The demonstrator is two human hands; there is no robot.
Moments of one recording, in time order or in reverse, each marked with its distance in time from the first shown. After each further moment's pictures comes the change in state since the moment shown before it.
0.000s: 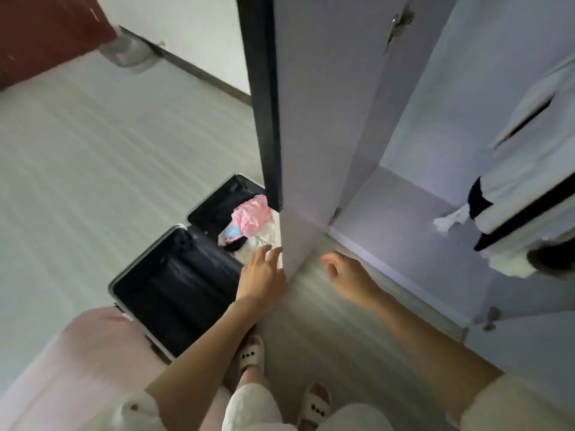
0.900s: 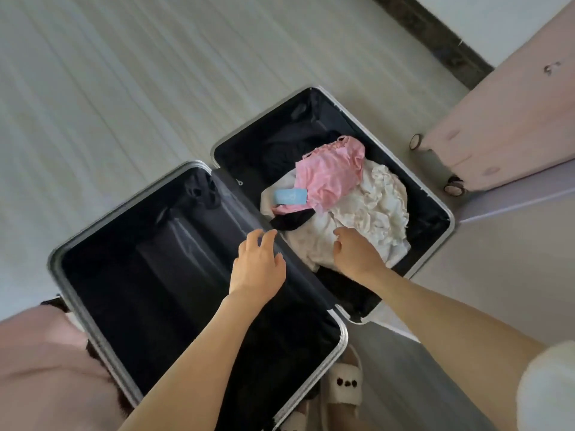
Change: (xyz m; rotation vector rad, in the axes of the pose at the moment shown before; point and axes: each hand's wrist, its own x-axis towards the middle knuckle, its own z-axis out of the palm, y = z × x) left_hand 0.312 -0.407 0.191 -0.201 -0.074 -0.314; right_hand 0.435 0.009 0.385 -0.233 -0.297 0.148
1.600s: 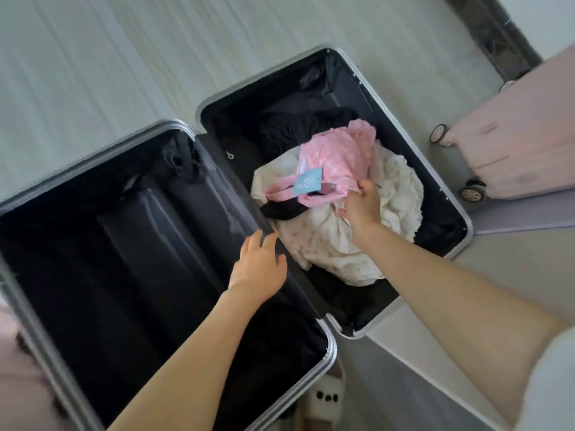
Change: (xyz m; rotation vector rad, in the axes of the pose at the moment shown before) left_hand 0.060 -0.018 0.073 -0.117 -0.182 -0.132; right_hand 0.119 0.005 0.013 0.897 0.345 0.188
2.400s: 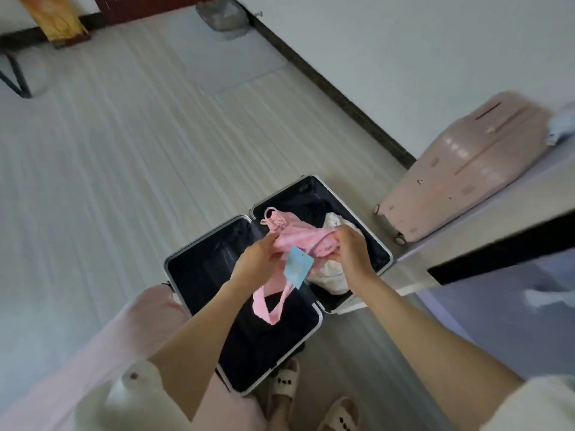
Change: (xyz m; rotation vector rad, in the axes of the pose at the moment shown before) left_hand -0.410 0.123 -0.237 -0.028 0.294 0.236; right_hand -0.451 -0.268 -0.196 0.099 -0.239 -0.180
